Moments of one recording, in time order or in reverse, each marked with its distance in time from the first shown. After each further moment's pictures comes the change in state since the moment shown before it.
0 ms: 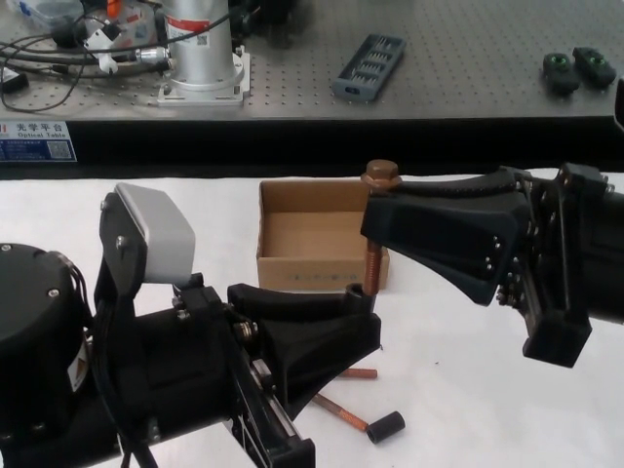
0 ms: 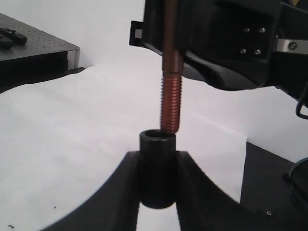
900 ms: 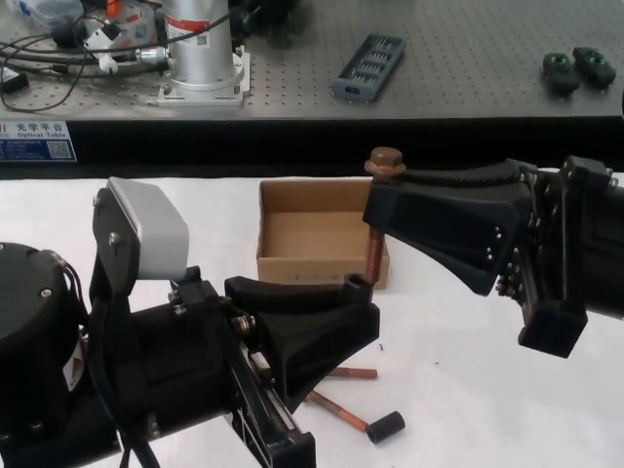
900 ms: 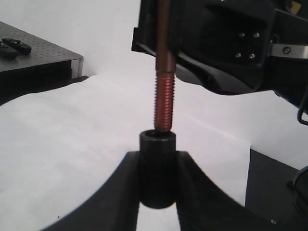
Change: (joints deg) left arm 0.0 0.0 0.2 -1.8 -0.9 0.1; right arm 0.0 0.0 0.0 -1.2 2.1 0.1
